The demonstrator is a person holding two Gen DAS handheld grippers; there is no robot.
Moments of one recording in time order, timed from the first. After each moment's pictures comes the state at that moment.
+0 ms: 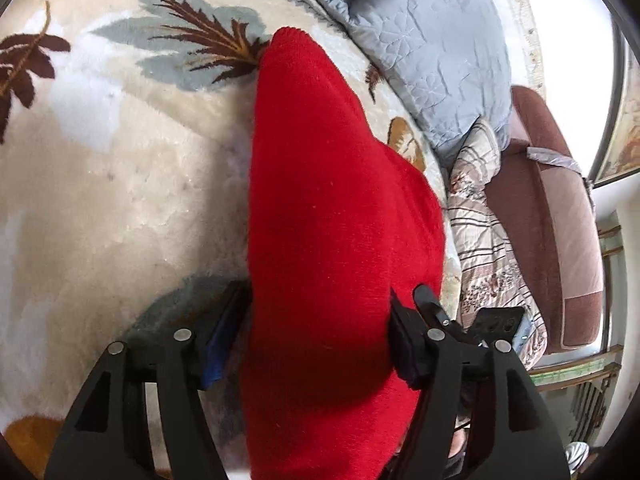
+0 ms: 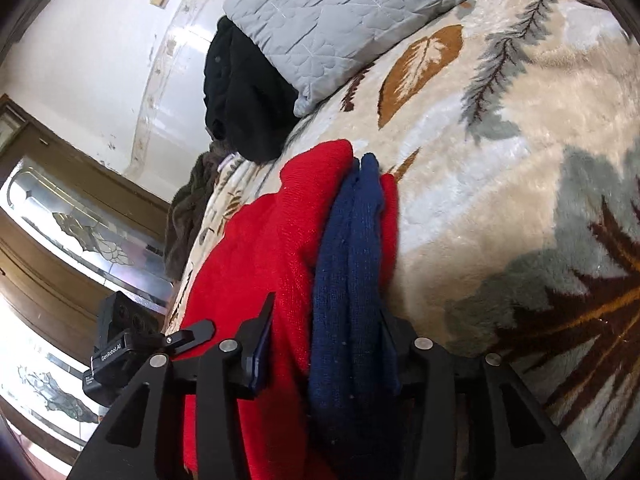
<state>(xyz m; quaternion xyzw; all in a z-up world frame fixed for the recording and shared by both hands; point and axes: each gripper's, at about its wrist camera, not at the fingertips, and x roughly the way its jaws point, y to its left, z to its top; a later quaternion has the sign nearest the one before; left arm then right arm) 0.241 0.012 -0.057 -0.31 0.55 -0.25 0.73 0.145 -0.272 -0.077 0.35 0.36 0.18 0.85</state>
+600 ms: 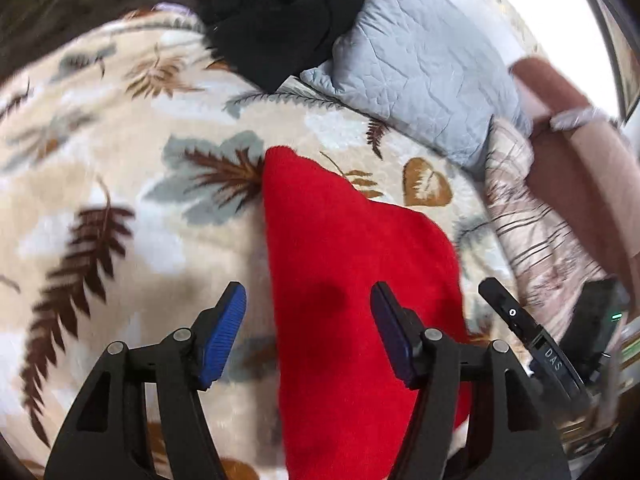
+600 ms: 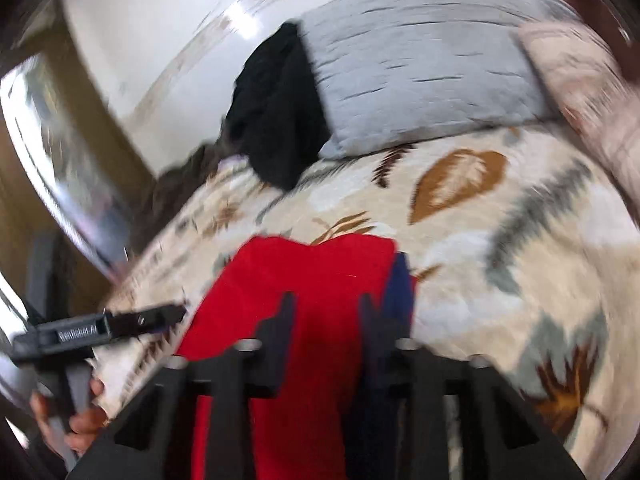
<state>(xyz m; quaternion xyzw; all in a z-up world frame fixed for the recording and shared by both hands) 0.233 -0.002 0.024 -0.13 0.48 -0.15 0.86 0.150 -0.232 0.006 0.16 0.33 0.14 0.92</state>
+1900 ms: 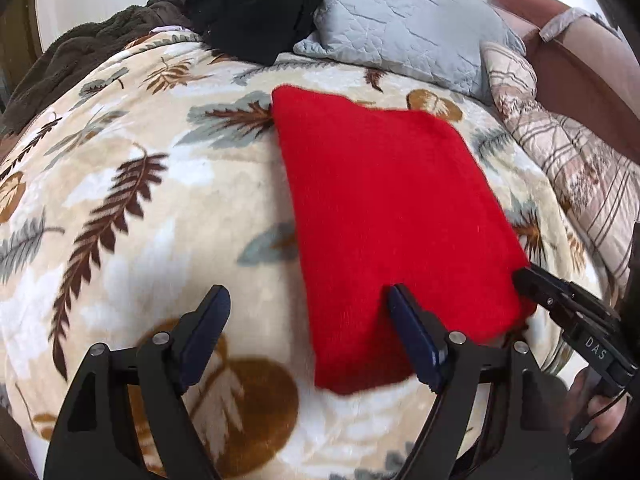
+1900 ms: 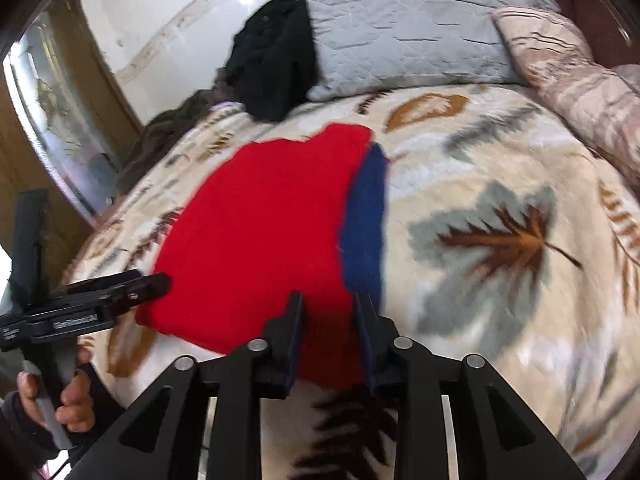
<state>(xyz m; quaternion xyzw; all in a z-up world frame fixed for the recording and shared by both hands) 0.131 -0.005 -0.008 0.00 0.47 -0.13 0.88 0.036 -0.216 -0.030 0.13 0.38 0.09 0.91</state>
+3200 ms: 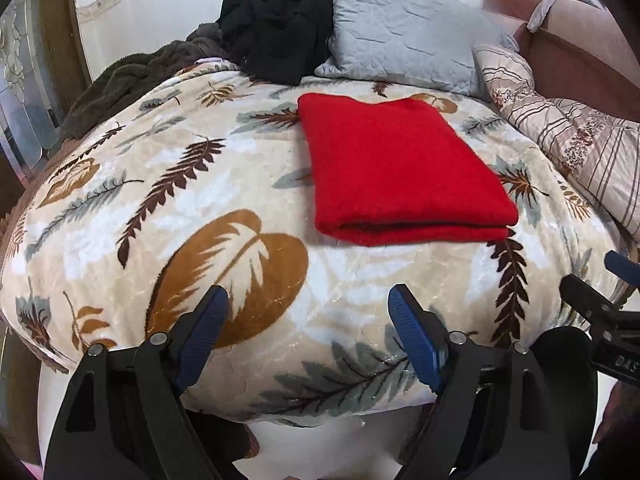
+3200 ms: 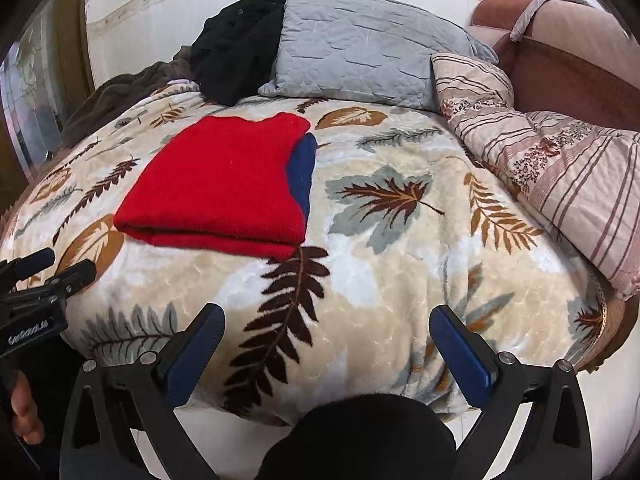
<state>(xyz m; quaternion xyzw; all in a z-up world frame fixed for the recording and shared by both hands) 0.014 -0.005 0.004 0.04 0.40 -0.06 0.91 -0.064 -0.192 -0.002 0.00 0.38 -0.06 0.92</state>
